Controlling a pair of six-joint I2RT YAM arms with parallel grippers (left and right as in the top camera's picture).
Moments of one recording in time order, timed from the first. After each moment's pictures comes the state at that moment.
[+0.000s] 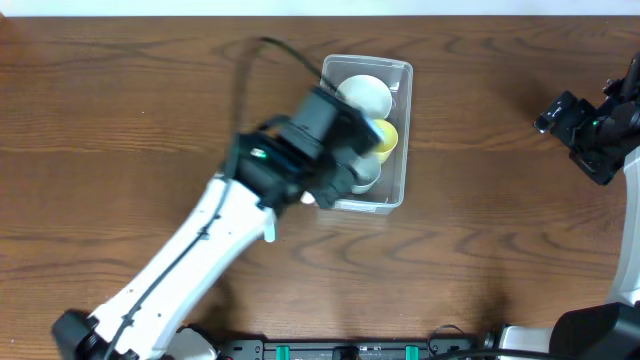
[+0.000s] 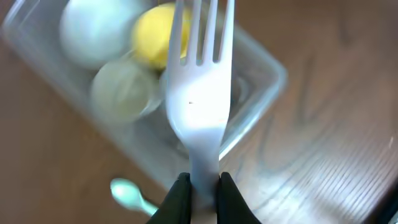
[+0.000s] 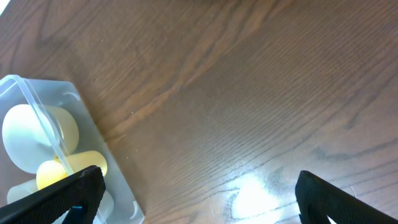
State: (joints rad) left arm -0.71 1.53 1.51 -1.04 0.07 0.33; right arm -0.33 1.54 1.53 -1.17 -0.14 0.44
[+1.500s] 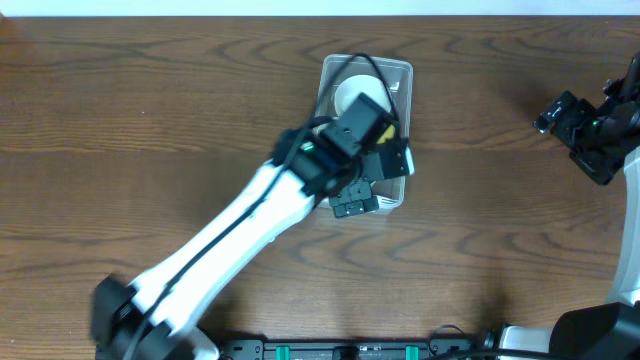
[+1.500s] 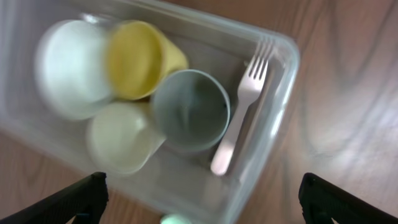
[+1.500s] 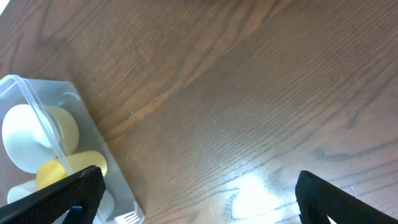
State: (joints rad) left arm -0.75 1.62 1.53 -1.01 -0.01 0.62; right arm -0.33 1.54 1.53 -1.17 -0.14 0.44
